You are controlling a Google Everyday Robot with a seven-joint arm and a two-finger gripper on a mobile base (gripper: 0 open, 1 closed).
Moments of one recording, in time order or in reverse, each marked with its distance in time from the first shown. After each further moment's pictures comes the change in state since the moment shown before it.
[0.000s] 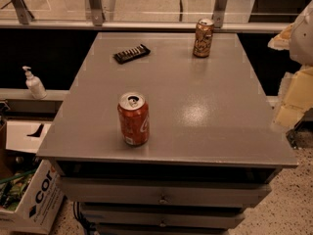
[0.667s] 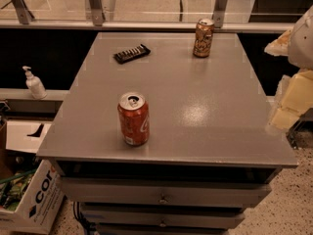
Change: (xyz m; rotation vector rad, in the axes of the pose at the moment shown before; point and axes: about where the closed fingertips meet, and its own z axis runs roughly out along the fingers) arm -0.003 0.005 0.006 -0.034 -0.057 0.028
